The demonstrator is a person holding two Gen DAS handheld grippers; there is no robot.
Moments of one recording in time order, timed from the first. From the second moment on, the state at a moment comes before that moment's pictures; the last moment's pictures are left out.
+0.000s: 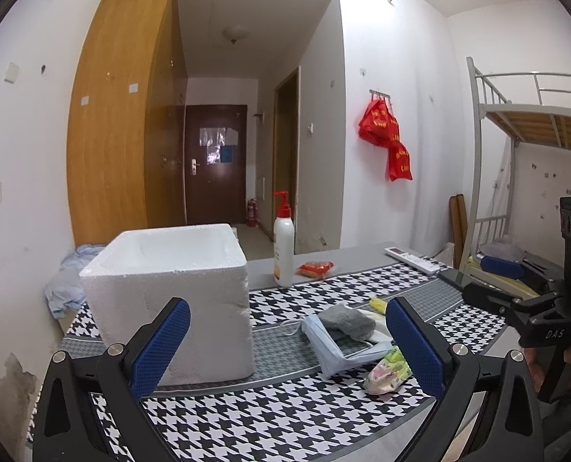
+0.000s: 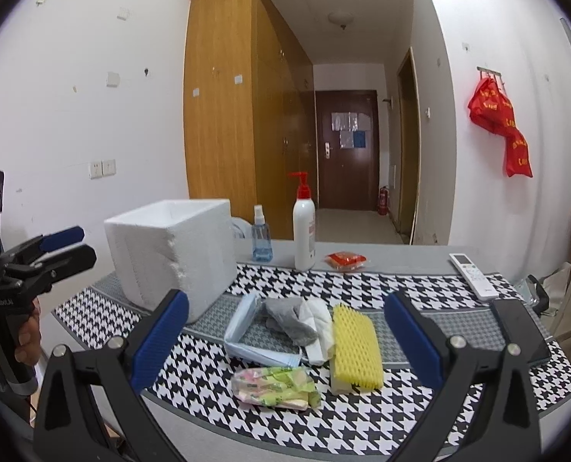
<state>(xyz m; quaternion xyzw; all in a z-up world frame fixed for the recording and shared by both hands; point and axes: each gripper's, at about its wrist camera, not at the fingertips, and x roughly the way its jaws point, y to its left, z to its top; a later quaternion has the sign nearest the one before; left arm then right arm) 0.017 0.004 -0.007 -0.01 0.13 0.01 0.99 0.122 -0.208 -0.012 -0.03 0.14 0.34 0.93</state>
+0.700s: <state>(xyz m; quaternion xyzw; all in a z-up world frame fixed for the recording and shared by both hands) 0.064 -0.013 -0.028 0.00 0.19 0.01 0.98 0.156 -0.208 -0.036 -0.04 0.20 0.32 0.93</state>
